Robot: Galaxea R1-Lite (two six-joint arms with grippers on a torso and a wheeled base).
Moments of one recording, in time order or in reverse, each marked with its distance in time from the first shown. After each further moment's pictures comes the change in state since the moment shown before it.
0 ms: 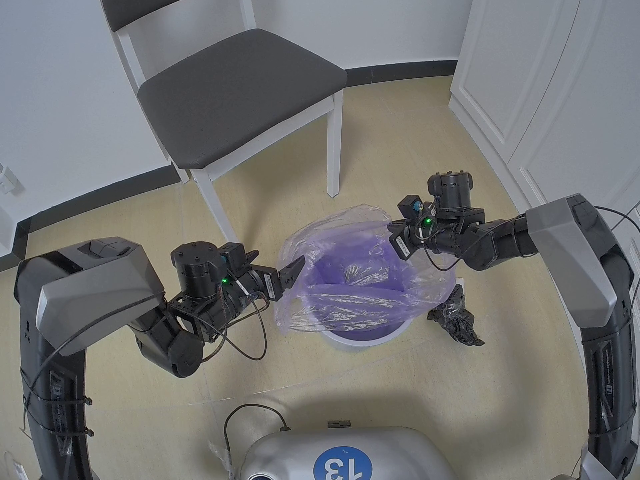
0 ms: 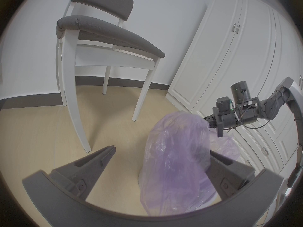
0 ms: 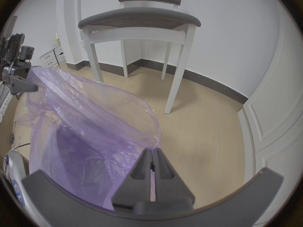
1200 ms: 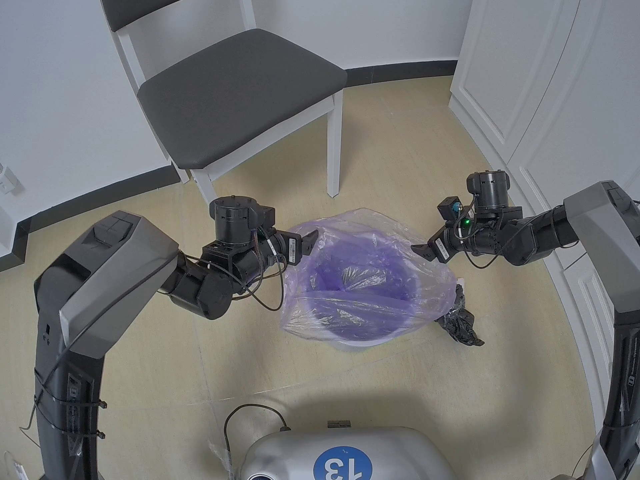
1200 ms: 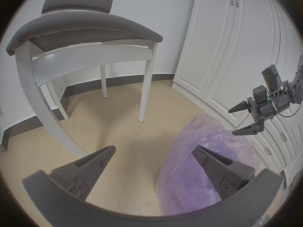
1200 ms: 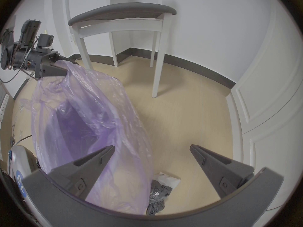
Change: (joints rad) left arm -0.010 0.094 -0.533 0.549 0.135 0.165; right arm -0.107 -0.167 0.254 0.011 -0.026 -0.007
